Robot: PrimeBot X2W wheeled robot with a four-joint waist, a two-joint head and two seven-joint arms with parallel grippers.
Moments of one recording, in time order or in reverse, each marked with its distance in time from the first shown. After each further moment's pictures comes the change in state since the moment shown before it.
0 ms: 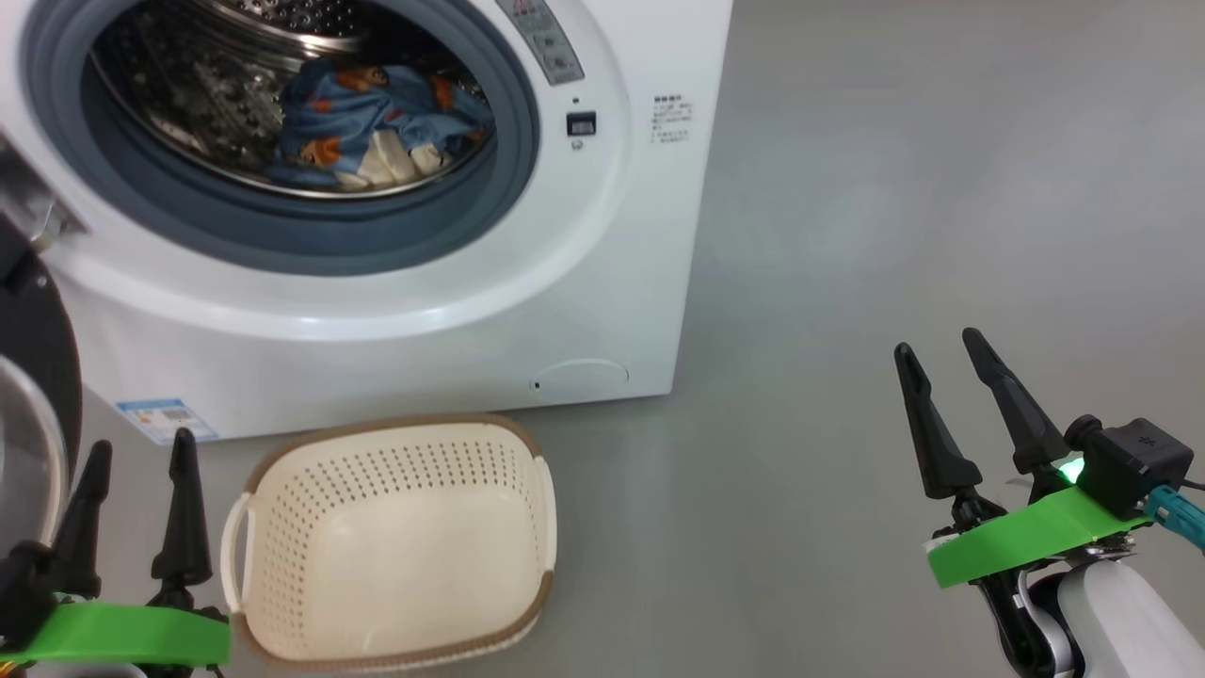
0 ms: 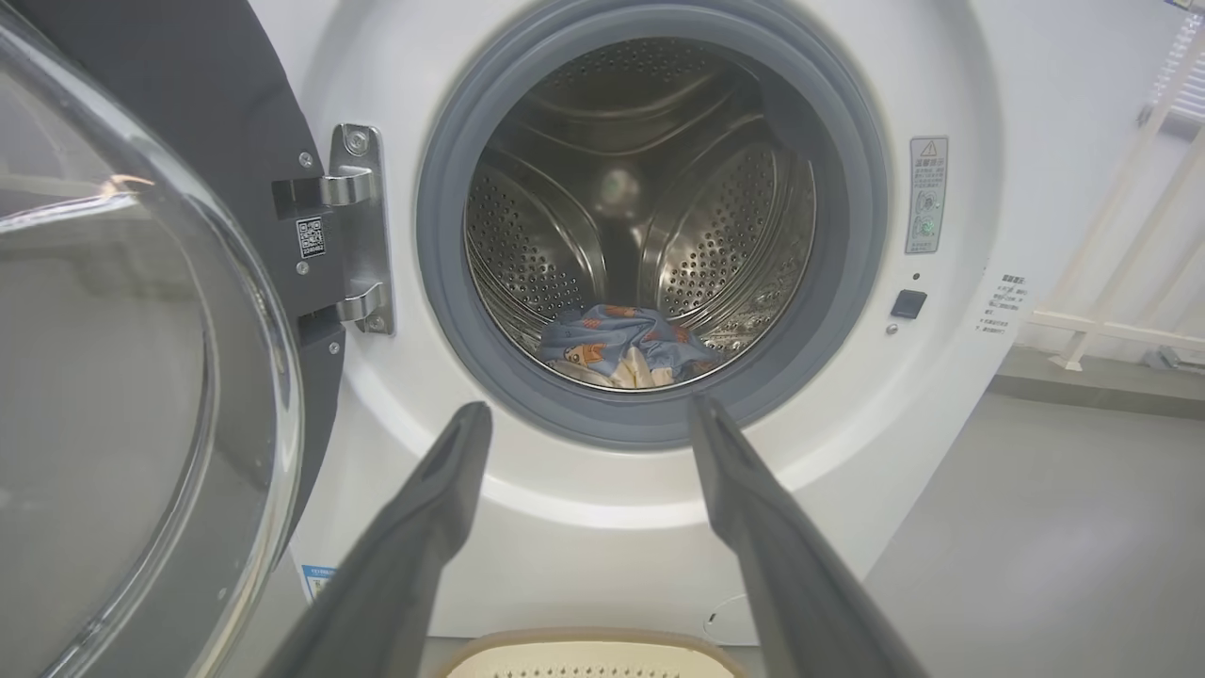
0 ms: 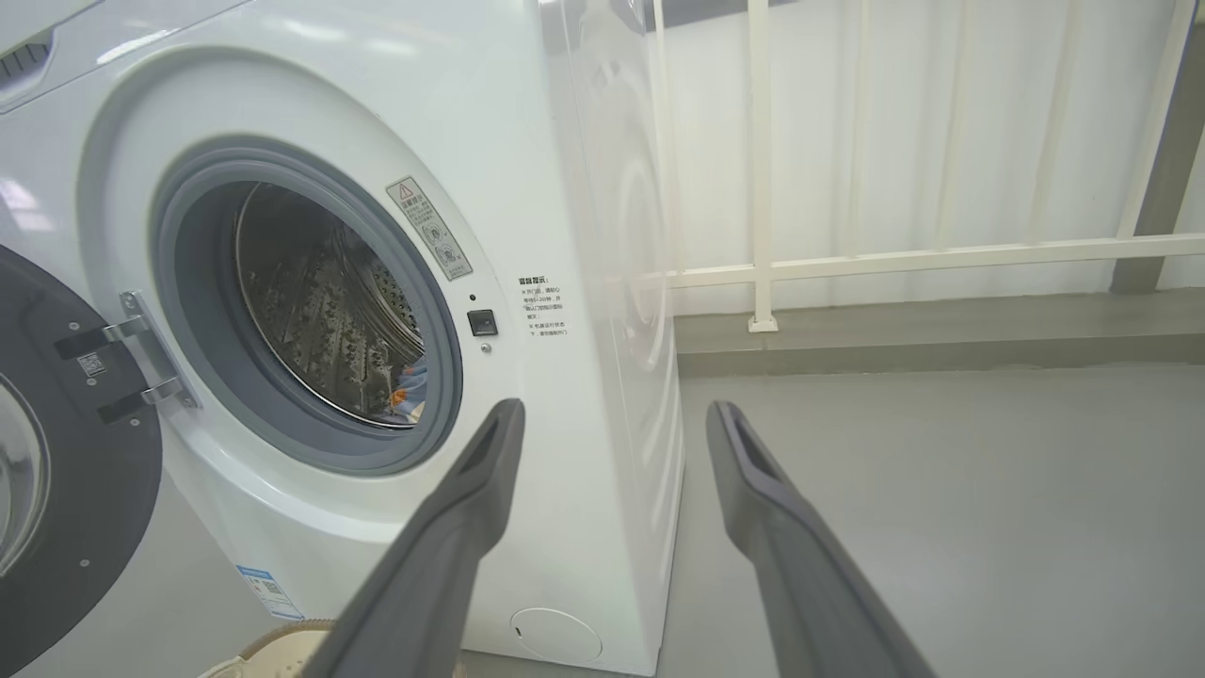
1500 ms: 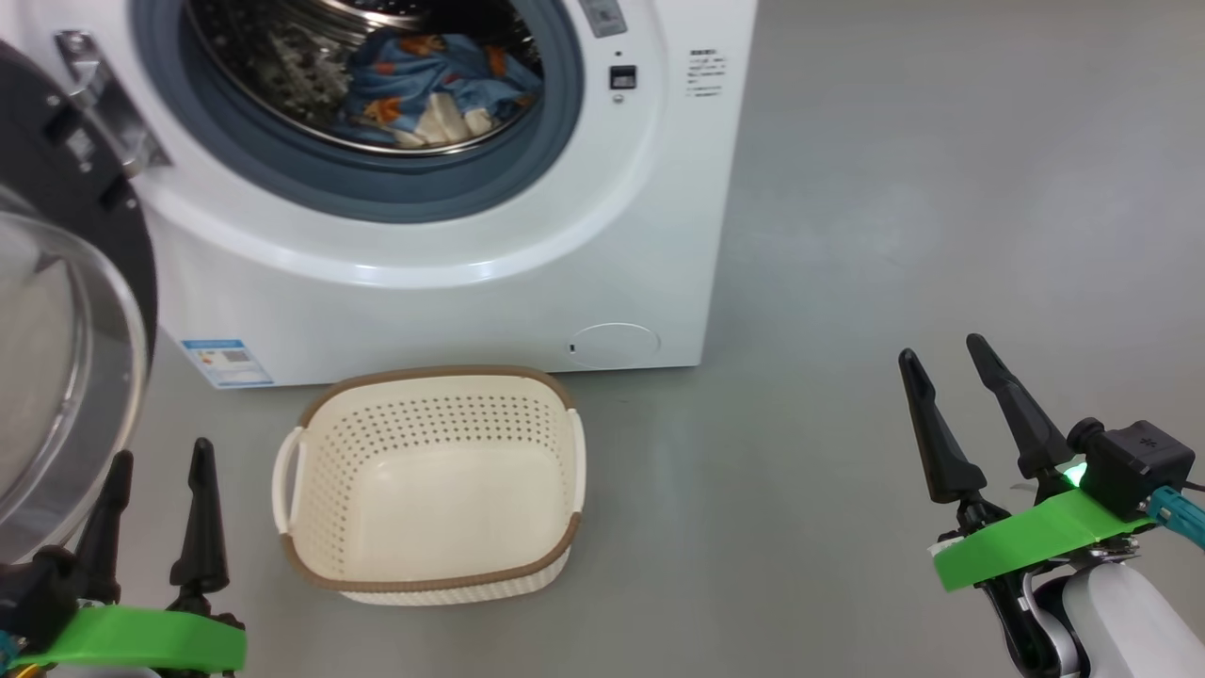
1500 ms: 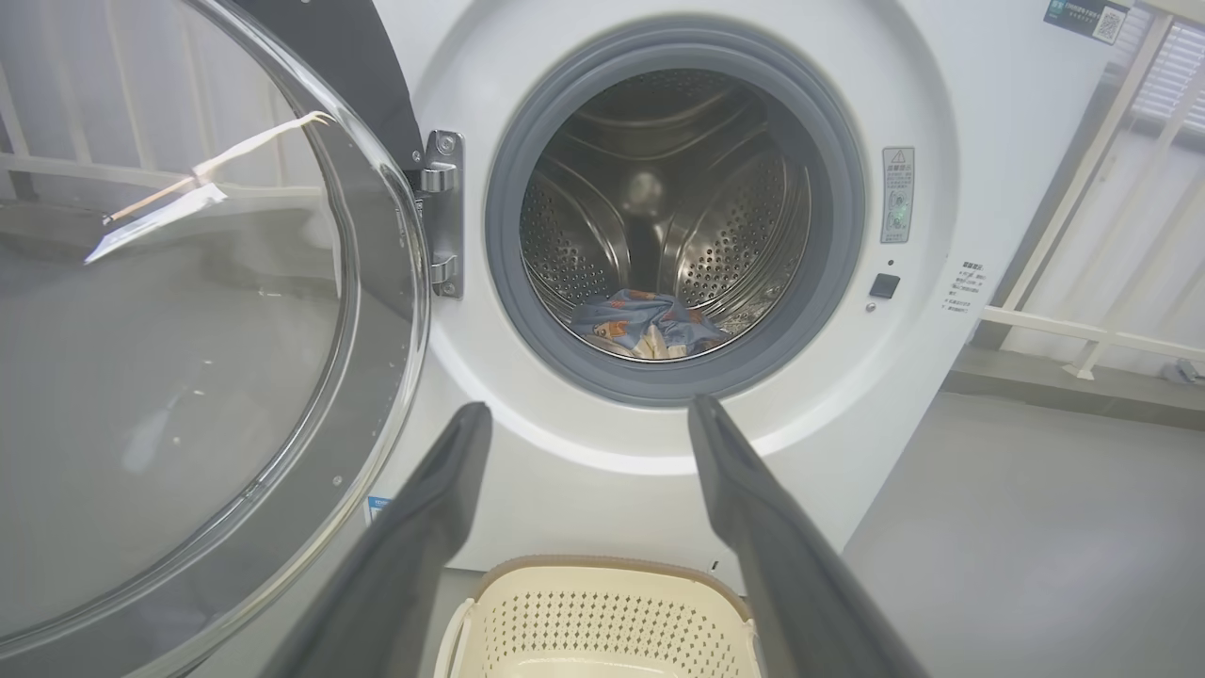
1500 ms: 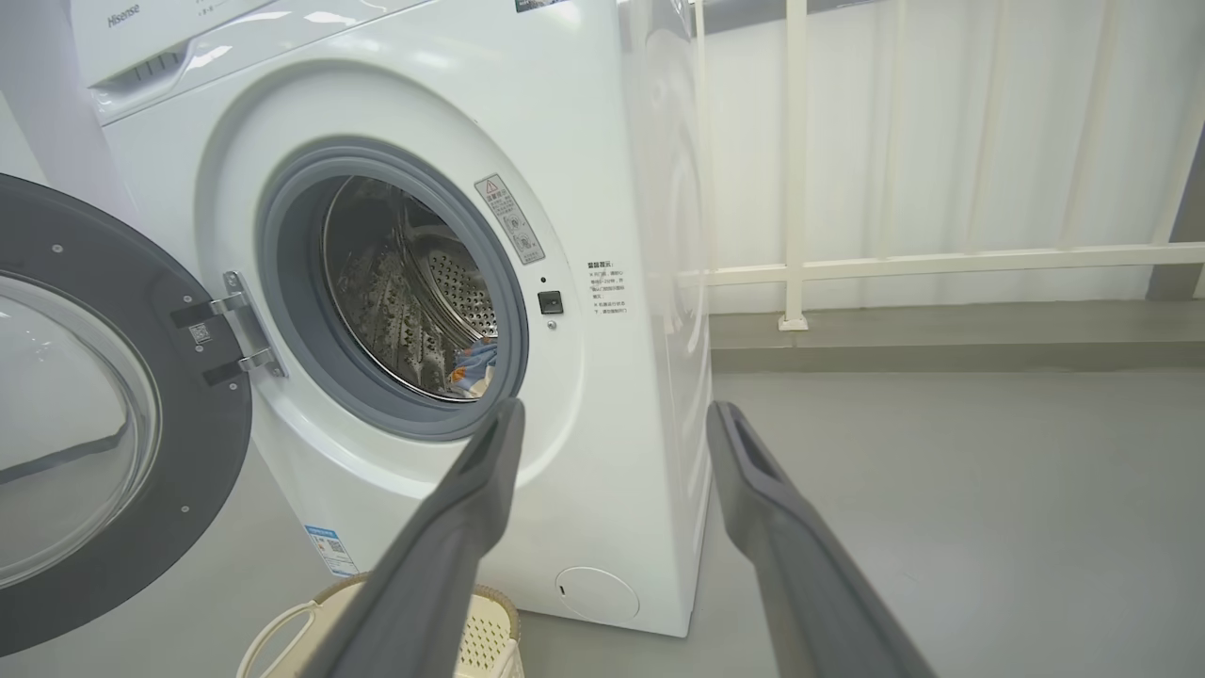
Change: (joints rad) left arm 0.000 -0.015 -0.017 0.023 -0.005 0.000 0.000; right arm 0.001 -0.015 0.005 0.015 0.011 0.000 0.000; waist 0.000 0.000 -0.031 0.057
